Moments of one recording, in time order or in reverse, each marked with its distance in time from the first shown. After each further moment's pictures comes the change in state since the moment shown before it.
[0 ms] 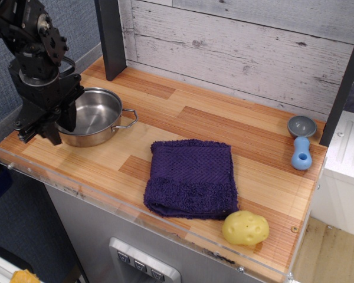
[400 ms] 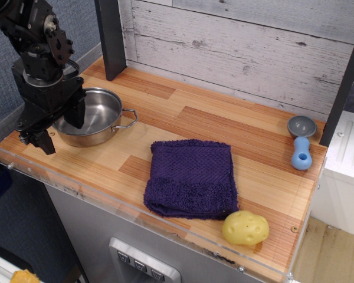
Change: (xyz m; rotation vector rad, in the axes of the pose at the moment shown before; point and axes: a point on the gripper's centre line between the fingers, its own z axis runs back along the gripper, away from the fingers) arm -0.005 0.002 0.001 0.035 0.002 -0.003
